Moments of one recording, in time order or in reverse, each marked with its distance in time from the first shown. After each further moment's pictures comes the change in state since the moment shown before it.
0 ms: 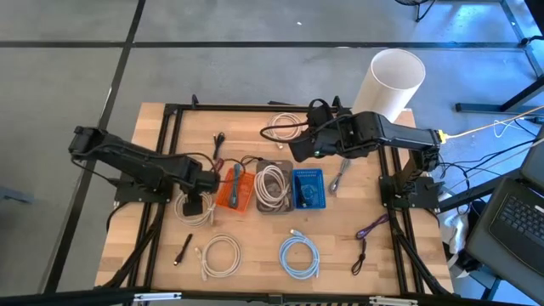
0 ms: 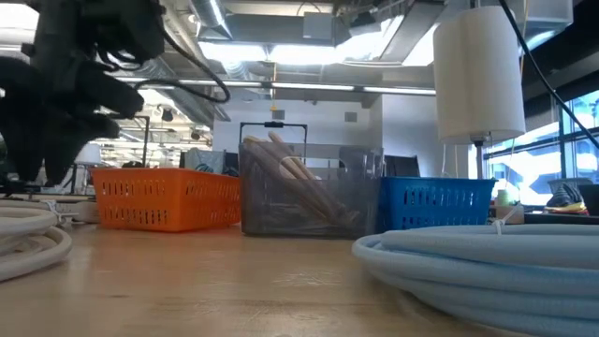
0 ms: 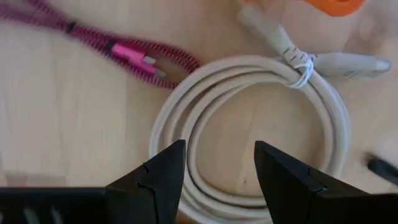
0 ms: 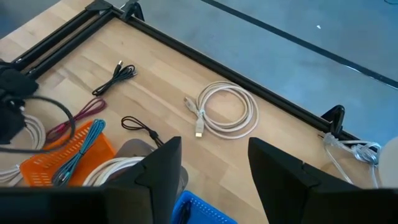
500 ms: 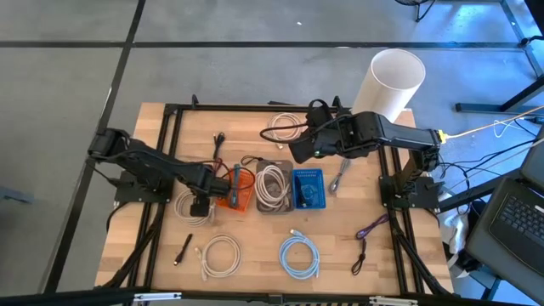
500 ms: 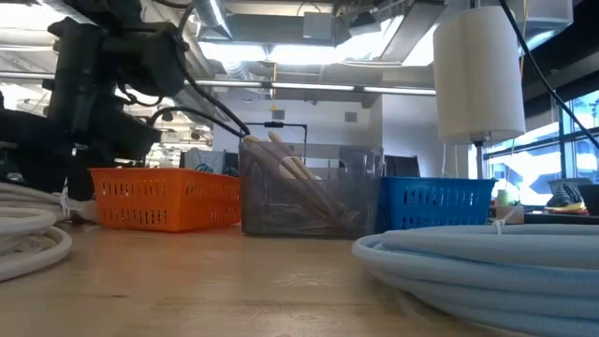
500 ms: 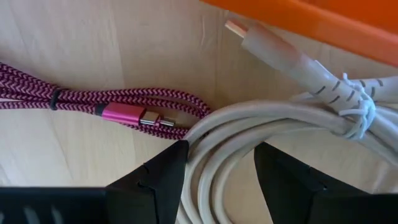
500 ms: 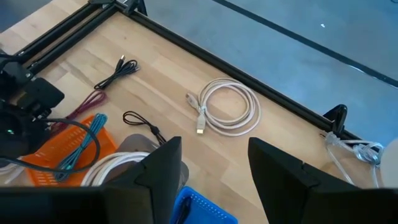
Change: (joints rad) left arm -0.005 0.253 0.005 0.122 -0.080 0.124; right arm 0.000 0.000 0.000 -0.001 -0.019 -0.022
